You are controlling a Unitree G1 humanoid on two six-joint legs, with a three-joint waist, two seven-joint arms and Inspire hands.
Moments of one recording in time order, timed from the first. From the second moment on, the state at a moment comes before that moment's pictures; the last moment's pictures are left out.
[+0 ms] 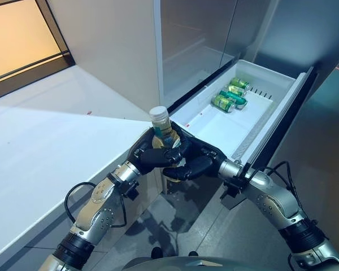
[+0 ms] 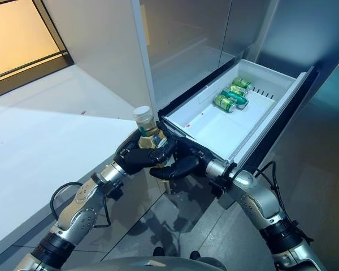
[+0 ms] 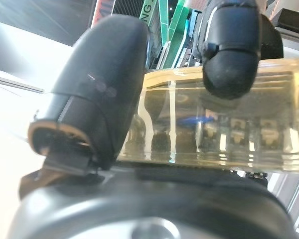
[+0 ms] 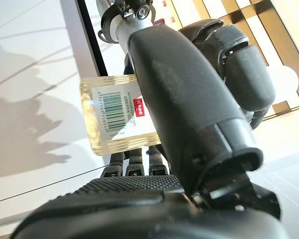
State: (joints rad) left arm -0.04 0.46 -0.34 -0.11 -0.84 -0.14 -0.39; right arm -0.17 -0.53 0.33 -0.18 0.69 0.33 0.41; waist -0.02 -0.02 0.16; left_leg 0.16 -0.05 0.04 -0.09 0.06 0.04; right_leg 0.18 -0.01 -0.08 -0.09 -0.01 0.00
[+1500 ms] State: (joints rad) left arm -0.19 0.55 -0.36 -0.11 -0.65 -0.20 -0.39; right arm -0.31 -0.57 0.45 -0.20 0.56 0.35 0.26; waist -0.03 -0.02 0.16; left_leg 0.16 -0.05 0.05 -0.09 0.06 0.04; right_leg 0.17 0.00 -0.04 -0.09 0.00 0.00
